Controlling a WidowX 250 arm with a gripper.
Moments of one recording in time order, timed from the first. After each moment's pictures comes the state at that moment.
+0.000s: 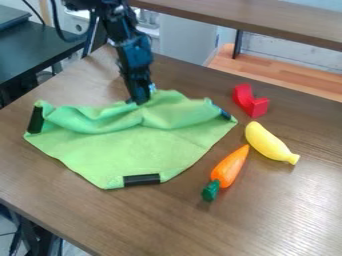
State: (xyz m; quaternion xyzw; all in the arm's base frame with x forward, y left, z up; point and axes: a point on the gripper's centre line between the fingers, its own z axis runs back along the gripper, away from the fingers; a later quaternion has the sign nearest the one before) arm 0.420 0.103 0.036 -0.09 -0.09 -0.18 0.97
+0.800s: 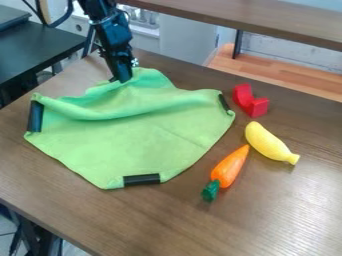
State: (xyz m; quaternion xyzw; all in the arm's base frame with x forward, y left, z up) arm 0.433 0.146 0.056 -0.10 -0.12 -0.13 0.98
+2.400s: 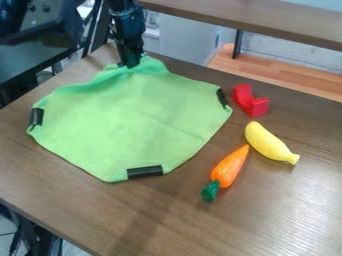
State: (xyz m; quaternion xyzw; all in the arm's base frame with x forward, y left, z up) arm 0.490 0.171 0.053 0.02 -0.11 -0.18 0.98
